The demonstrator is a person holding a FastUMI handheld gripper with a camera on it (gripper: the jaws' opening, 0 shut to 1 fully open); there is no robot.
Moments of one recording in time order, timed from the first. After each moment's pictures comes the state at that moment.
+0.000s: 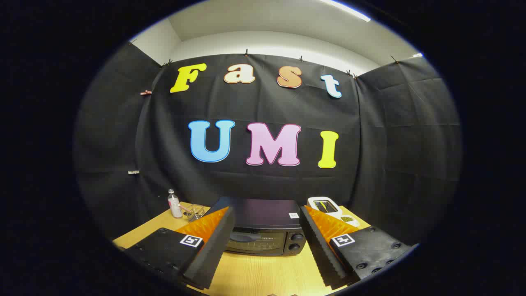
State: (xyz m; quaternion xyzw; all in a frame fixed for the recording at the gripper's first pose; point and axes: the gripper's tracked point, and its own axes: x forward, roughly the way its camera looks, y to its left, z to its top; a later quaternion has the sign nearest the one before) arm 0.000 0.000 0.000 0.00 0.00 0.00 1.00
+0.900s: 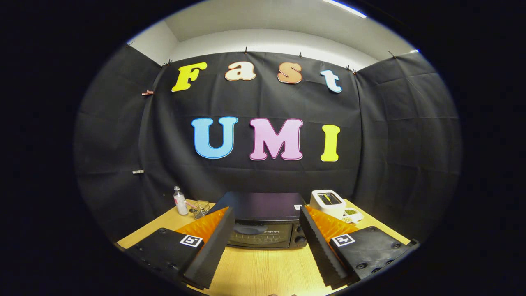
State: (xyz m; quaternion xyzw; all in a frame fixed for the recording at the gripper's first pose) arm -0.011 0.013 -0.015 0.01 0.01 0.01 1.00
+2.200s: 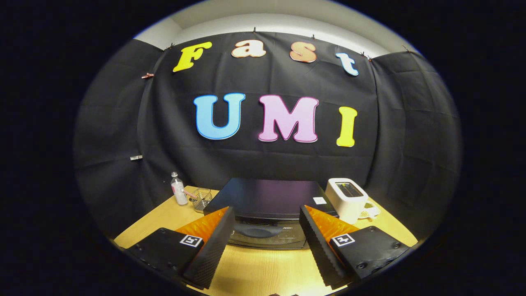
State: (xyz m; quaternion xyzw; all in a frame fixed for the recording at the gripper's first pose) arm 0.085 0.054 -0.073 -0.01 0.09 0.04 1.00
